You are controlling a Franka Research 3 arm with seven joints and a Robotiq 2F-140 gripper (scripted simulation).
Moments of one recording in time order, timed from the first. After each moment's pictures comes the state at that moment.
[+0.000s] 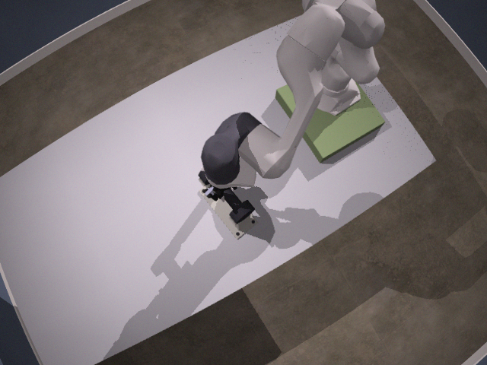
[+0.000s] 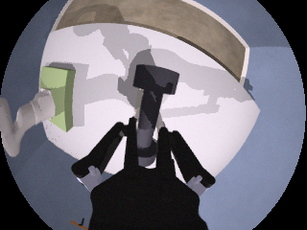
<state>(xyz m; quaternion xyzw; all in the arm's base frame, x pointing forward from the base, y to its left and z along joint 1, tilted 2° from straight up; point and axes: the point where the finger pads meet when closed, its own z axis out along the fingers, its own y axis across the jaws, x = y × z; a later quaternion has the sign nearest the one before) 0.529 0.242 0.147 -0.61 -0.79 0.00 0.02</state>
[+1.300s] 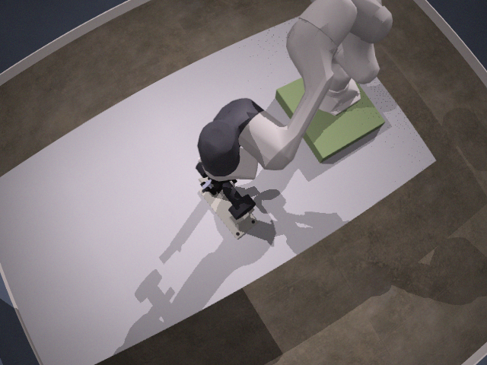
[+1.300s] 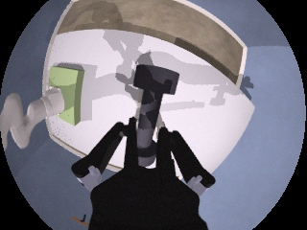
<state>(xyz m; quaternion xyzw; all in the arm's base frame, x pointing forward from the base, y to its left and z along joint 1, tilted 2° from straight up) 0.531 0.240 0.224 -0.61 -0.79 0.00 0.02</state>
